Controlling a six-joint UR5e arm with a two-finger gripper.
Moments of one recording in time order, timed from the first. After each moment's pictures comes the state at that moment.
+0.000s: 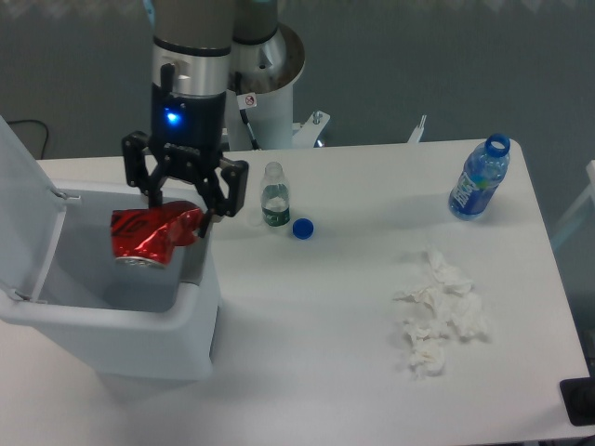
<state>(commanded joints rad) 2.23 -1.63 -1.60 -1.00 1.29 0.54</state>
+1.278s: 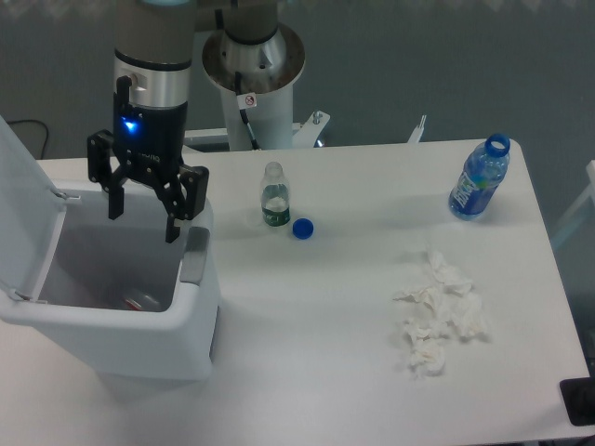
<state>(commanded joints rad) 2.18 -1.63 -1.62 -1.00 1.29 0.55</state>
